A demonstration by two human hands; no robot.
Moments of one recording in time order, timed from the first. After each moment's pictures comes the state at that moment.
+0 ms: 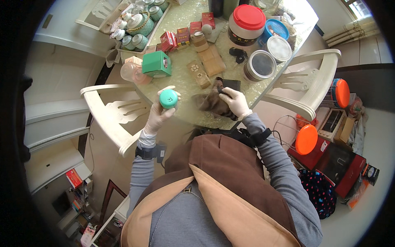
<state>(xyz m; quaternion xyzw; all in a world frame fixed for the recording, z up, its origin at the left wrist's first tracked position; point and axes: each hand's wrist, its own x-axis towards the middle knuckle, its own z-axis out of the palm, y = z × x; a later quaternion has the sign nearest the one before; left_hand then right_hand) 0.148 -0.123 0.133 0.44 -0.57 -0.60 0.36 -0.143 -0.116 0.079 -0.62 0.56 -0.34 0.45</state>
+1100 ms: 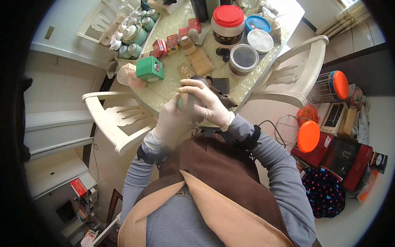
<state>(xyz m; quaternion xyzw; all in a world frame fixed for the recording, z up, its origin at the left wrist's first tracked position) 0.058 -0.093 0.176 0.50 -0.76 -0.33 0.24 -0.121 -0.100 0.173 -0.68 0.28 -0.50 0.46</state>
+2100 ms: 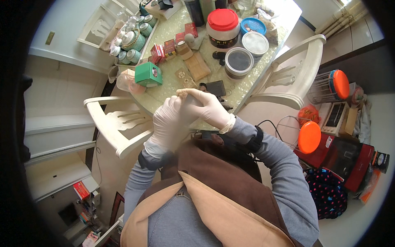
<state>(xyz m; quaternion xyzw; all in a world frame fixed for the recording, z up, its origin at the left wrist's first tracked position) 0.040 -0.088 0.192 0.46 -0.87 -0.01 0.16 -0.138 -0.093 0.197 -0.45 0.35 -0.41 0.72</state>
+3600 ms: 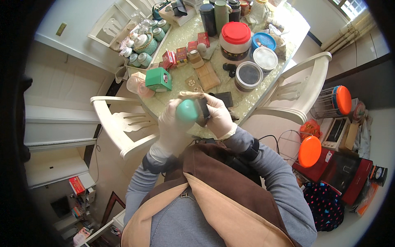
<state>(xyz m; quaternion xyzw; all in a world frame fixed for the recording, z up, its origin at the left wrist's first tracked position) 0.047 -0.094 0.203 0.50 -0.78 -0.12 0.36 -0.111 -0.103 0.186 -0.25 0.19 -0.53 0.79</state>
